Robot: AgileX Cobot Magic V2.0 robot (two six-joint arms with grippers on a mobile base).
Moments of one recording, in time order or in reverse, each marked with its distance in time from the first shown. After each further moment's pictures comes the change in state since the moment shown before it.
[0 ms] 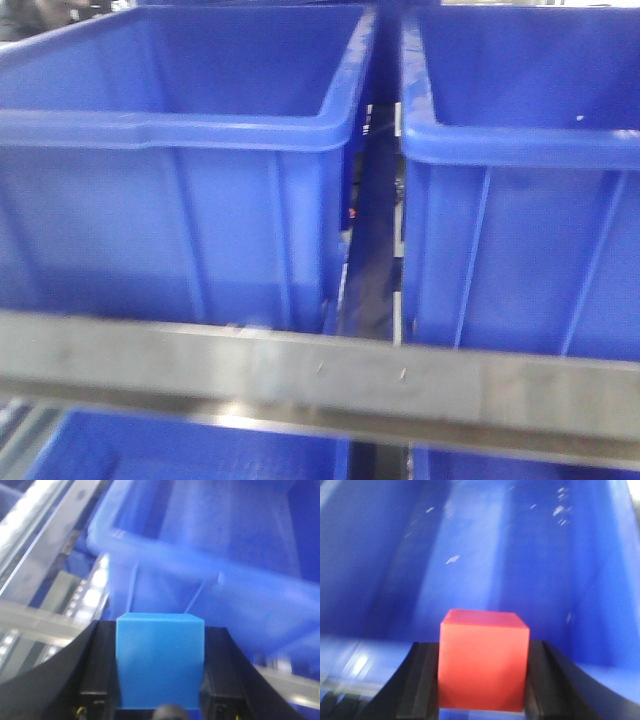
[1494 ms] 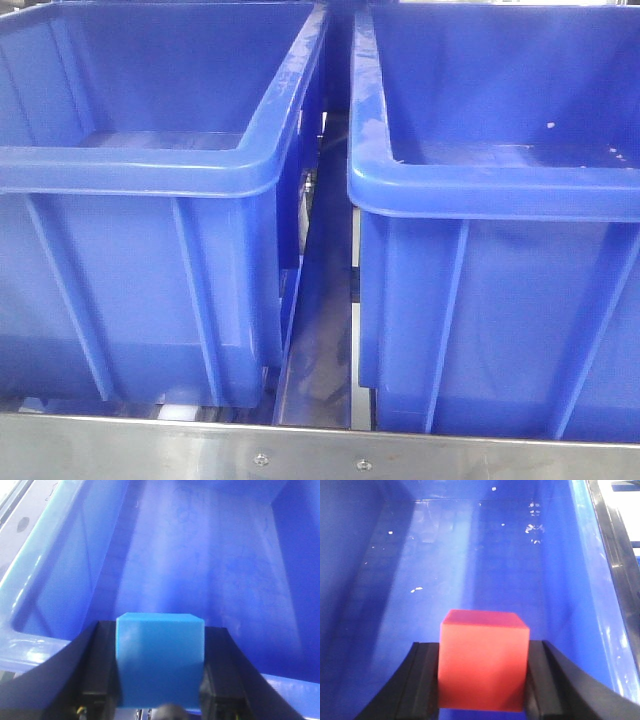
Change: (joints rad) left arm 0.000 0.000 0.000 0.000 0.000 0.000; right arm 0.000 0.000 0.000 0.000 0.000 0.000
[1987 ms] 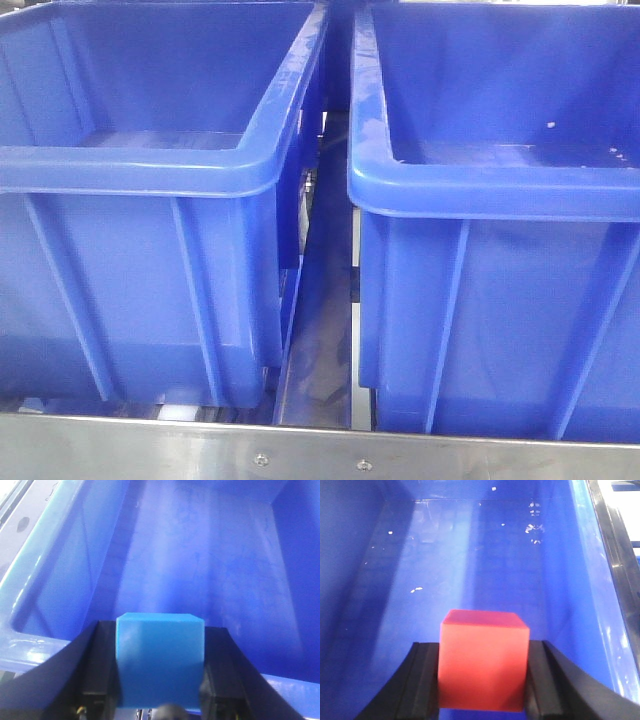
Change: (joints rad) left arm 0.000 0.000 0.000 0.000 0.000 0.000; right arm 0.000 0.000 0.000 0.000 0.000 0.000
